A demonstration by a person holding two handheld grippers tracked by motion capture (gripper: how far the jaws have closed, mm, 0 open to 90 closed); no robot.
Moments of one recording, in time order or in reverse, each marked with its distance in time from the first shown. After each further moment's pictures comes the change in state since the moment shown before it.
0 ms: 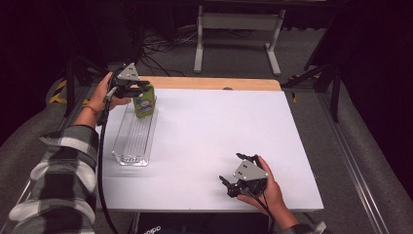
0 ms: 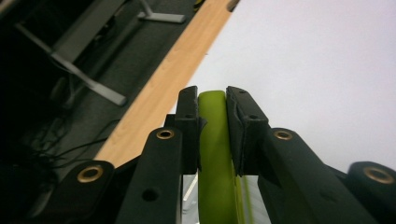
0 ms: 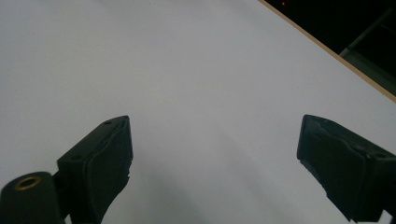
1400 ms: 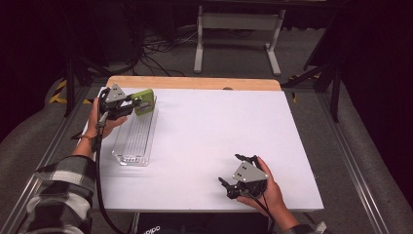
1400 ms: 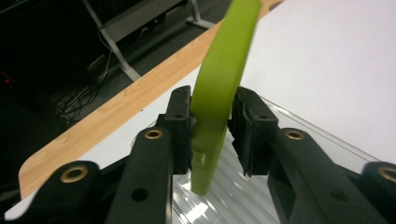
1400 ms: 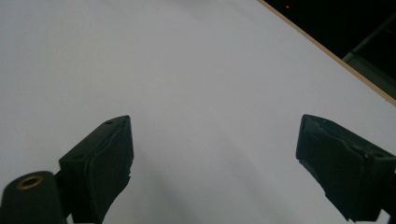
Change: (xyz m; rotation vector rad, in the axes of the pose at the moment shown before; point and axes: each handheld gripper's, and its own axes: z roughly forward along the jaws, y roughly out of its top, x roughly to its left) left arm -0.043 -0.066 -0.014 -0.107 0.147 -0.296; right arm 0.003 0.004 -0.004 -0.004 0.017 -0.017
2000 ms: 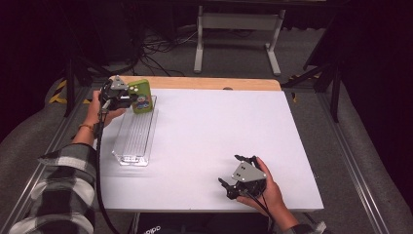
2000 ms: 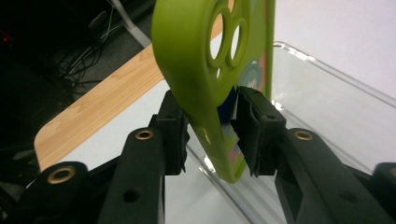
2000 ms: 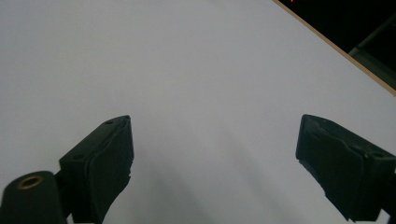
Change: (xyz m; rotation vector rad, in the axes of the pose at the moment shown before) left arm 0.029 0.006 0.027 0.207 0.038 -0.005; right arm 0.001 -0.002 0.003 0.020 0.013 -0.010
